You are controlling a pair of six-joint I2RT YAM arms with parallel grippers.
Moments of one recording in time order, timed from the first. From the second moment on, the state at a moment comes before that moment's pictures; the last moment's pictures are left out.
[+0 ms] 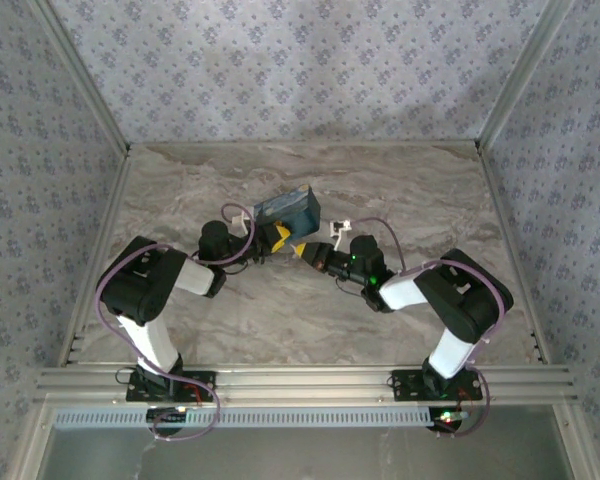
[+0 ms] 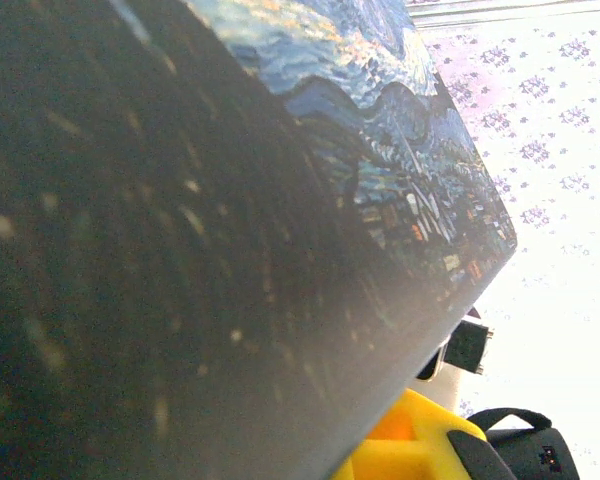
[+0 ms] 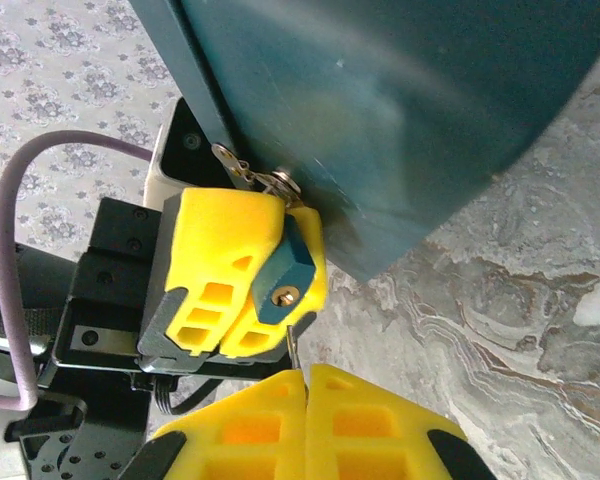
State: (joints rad) left arm -0.43 1.79 0.55 1.12 0.70 -1.42; right arm 0.66 1.69 0.51 1.00 -0.38 1.07
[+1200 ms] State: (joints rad) left arm -0.43 1.79 0.54 1.14 0.70 -1.43; right arm 0.66 1.68 0.55 0.98 -0.38 1.07
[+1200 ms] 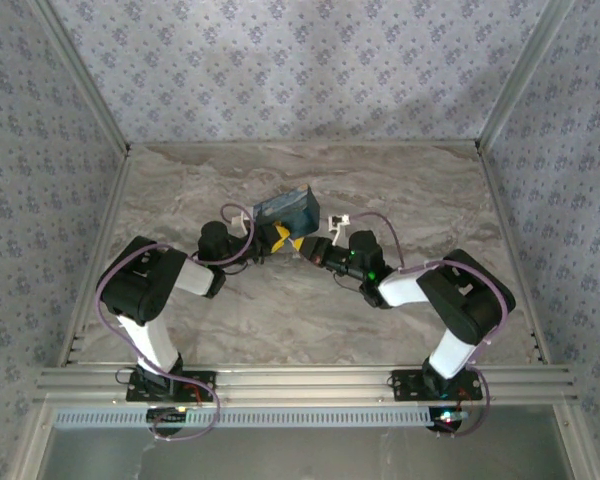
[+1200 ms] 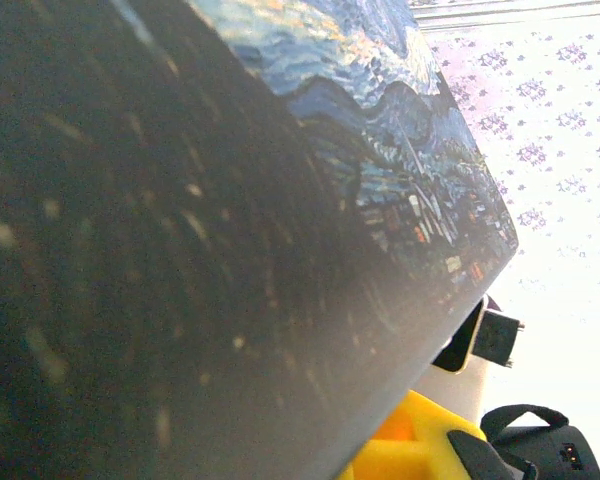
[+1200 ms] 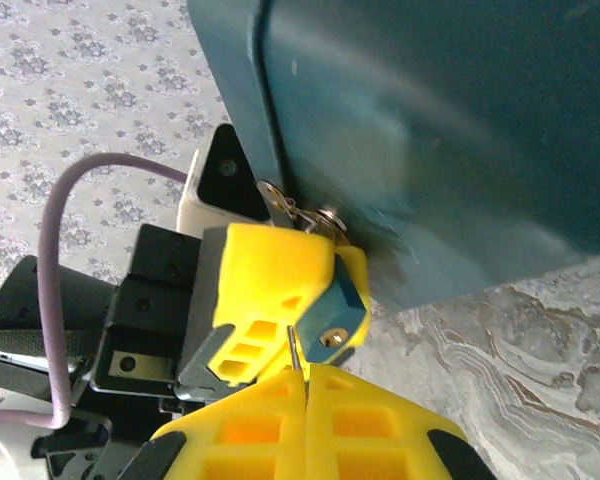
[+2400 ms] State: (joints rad) left arm -0.42 1.80 0.54 1.15 0.69 -1.43; right arm 0.66 1.69 0.56 0.94 -0.38 1.07
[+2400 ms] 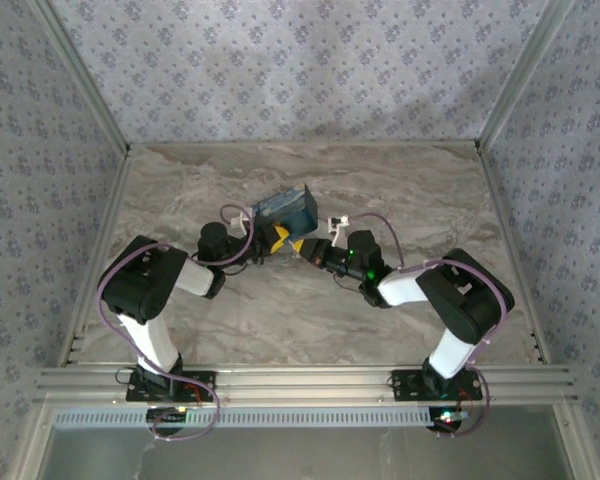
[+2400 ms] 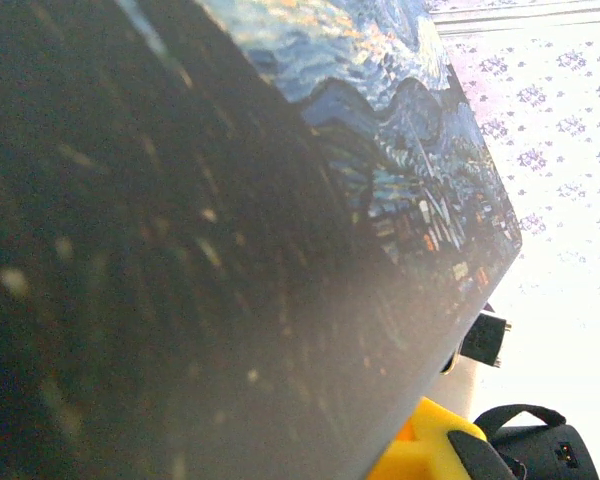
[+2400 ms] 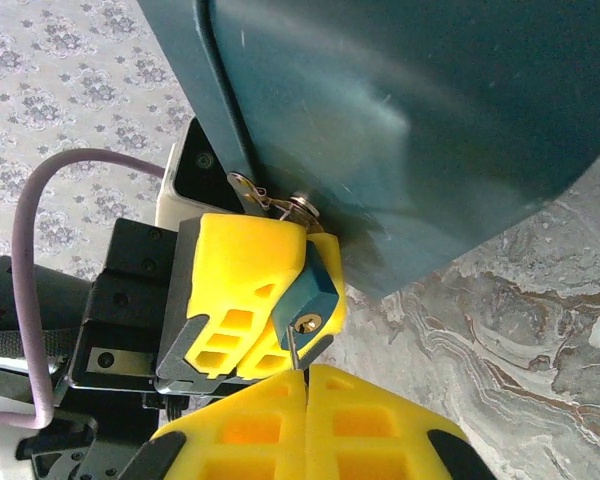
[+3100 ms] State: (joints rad) left arm -0.41 1.80 0.53 1.18 0.68 -1.46; right arm 0.64 1.71 0.60 0.90 -0.41 1.02
